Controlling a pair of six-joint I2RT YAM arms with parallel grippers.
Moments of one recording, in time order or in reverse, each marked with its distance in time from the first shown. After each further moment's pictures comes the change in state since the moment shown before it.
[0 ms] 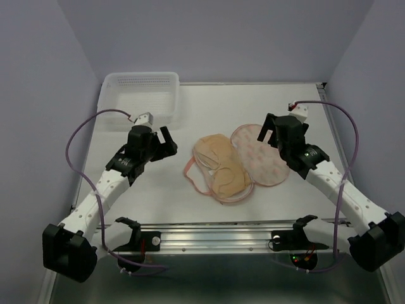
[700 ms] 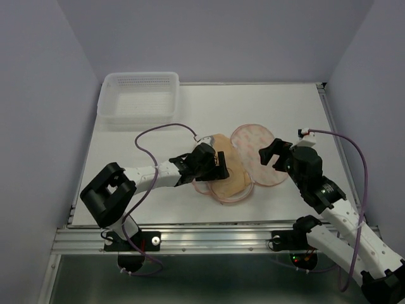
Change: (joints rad) left arm -0.565 0.554 0.051 0.318 0.030 -0.303; right arm 0.000 -0.443 -0.338 0.091 -0.288 0.065
